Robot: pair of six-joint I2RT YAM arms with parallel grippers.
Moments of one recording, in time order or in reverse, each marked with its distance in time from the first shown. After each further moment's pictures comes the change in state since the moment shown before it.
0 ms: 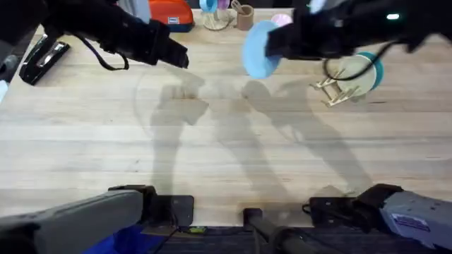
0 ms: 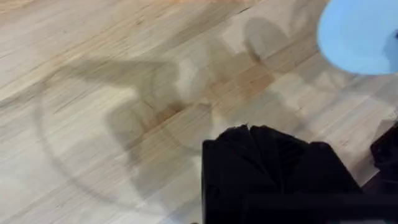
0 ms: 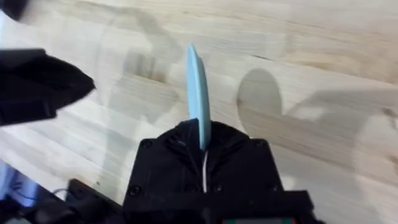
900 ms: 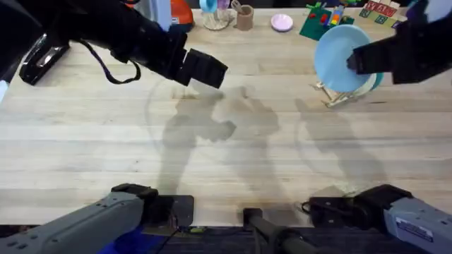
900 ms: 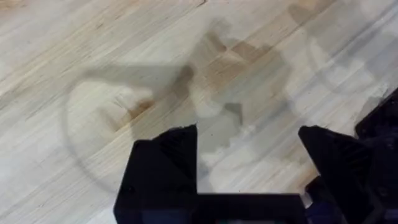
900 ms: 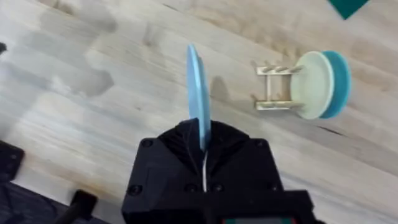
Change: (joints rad) left arm -0.190 -0.117 0.000 -0.049 -0.073 -0.089; right arm -0.182 -0.214 0.157 -0.490 0.148 -0.465
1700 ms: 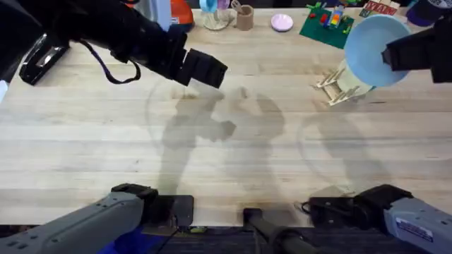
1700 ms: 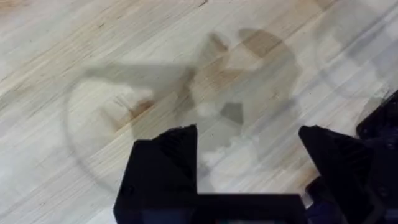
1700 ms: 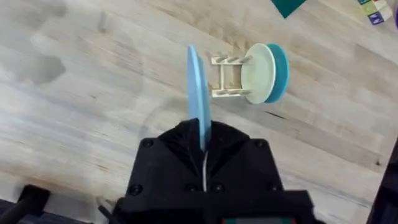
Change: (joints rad) left arm 0.000 0.000 0.000 0.001 -0.004 -0.002; right arm 0.000 0.000 0.120 -0.123 0.169 -0.091
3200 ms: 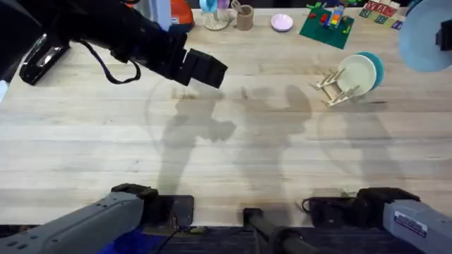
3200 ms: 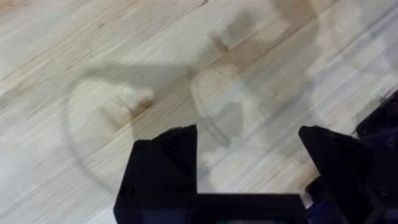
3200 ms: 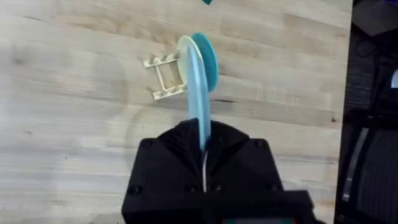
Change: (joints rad) left arm 0.000 0.000 0.000 0.000 0.000 0.000; right arm -0.318 0.000 0.000 0.071 0.022 -0.102
